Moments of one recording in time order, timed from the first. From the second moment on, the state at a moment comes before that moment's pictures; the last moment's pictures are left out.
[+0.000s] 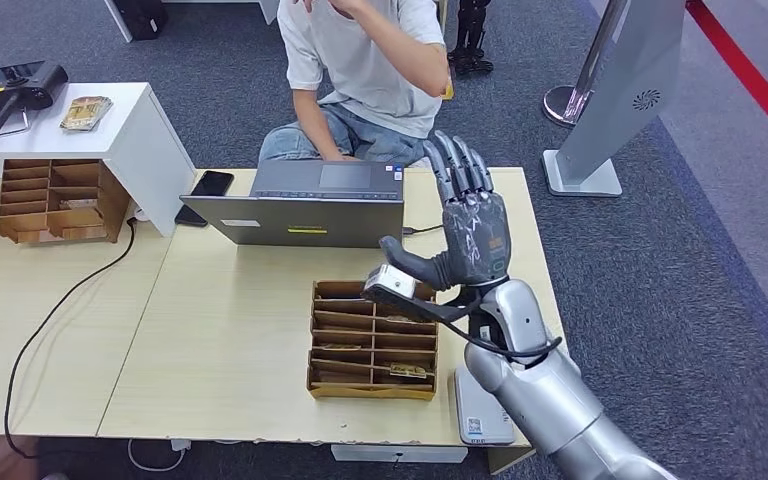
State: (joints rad) left arm -0.13 -0.15 -1.54 -0.14 0.90 0.37 0.21; right arm -0.55 0.00 0.63 -1.25 0.98 -0.56 -0.05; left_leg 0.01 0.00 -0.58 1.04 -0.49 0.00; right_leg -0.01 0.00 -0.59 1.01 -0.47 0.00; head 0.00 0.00
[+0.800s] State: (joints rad) left arm -0.13 -0.16 -1.54 -0.14 0.92 0.40 0.24; right arm -0.40 -0.05 0.73 -1.45 0.91 -0.61 -0.13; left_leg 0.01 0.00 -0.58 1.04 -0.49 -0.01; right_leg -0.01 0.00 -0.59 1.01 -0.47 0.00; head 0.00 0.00
